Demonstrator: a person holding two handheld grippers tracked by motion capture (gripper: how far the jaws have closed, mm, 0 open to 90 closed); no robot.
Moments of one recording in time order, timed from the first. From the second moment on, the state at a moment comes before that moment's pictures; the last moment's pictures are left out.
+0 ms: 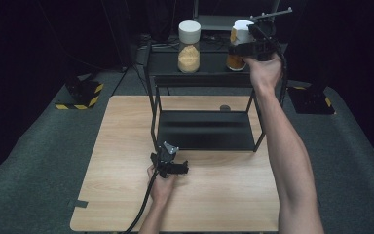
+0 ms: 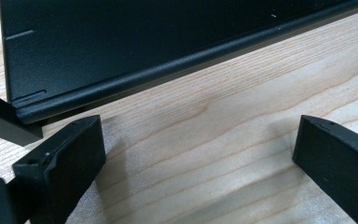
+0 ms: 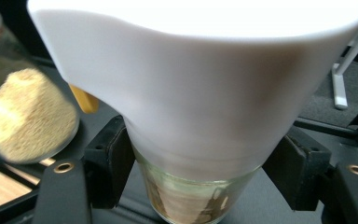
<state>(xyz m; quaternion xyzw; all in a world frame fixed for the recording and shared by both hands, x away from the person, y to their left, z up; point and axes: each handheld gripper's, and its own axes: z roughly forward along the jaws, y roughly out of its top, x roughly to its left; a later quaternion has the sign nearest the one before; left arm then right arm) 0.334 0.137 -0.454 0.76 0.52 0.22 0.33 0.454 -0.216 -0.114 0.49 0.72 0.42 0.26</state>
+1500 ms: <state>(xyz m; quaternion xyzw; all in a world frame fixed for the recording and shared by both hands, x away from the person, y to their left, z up) 0.334 0.137 -0.454 0.76 0.52 0.22 0.33 0.454 -0.227 -0.128 0.48 0.72 0.43 0.25</state>
